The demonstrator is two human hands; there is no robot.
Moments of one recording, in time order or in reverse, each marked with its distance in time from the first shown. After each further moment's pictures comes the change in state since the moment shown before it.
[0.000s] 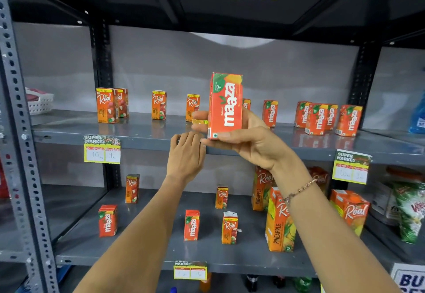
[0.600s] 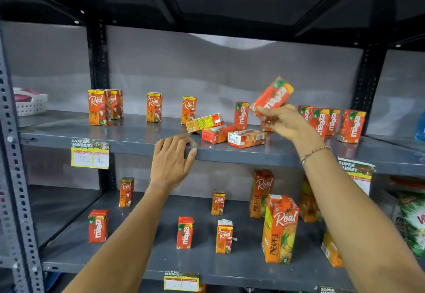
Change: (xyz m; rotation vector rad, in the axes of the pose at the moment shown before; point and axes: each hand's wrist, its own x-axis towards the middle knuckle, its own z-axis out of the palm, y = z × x) left_hand 0.000 -0.015 0.006 0.000 0.087 0.002; right_hand 0.016 -0.036 -0.151 -0.109 0.816 0.080
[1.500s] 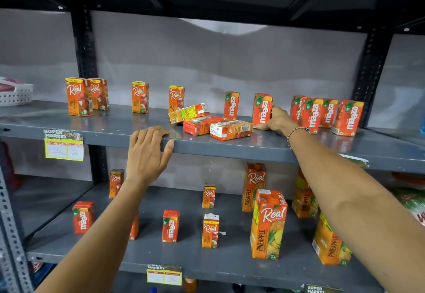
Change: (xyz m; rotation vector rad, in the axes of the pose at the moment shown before) left_hand -0.003 0.004 0.006 0.048 0.020 -0.054; right_hand 0.088 0.043 -0.086 -1.158 0.116 0.011
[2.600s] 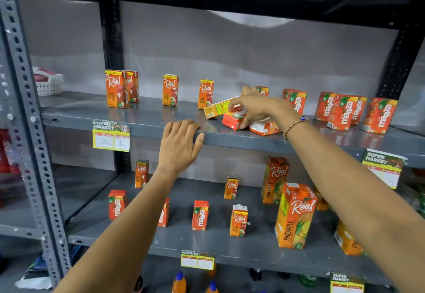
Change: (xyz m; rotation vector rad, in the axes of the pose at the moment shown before) left_hand 0.001 -0.034 -0.009 -0.003 -0.011 0.097; right_hand -0.073 -0.163 0.051 -0.705 -0.285 -0.465
